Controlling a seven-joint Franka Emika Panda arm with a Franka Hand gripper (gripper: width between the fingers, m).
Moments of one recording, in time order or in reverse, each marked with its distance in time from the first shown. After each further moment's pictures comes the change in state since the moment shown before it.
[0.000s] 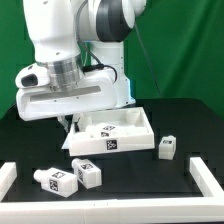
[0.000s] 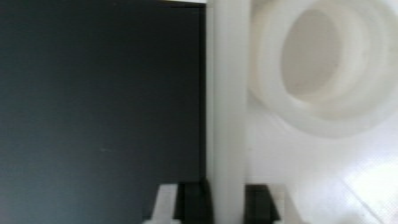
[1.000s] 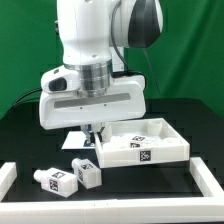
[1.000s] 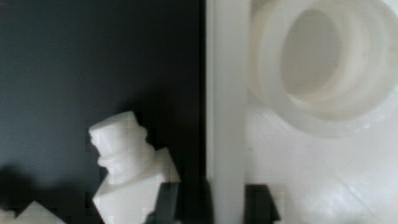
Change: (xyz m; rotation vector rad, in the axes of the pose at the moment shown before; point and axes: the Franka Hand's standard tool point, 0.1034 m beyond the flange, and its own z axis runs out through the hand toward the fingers) arm 0.059 -0.047 0.001 -0.067 0.041 -0.103
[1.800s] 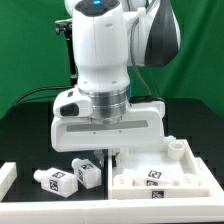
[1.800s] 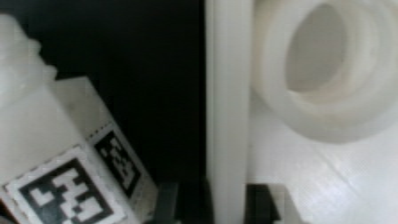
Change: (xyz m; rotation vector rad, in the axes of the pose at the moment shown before) arm 0.051 -0.017 0.030 0.000 -0.047 0.150
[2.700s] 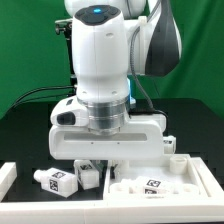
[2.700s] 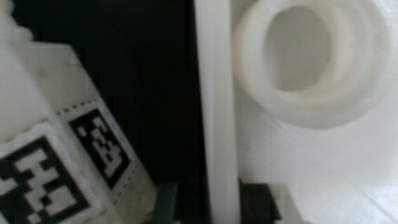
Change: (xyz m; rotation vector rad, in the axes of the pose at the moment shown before) arm 0.021 0.002 0.011 -0.011 0.010 0.119
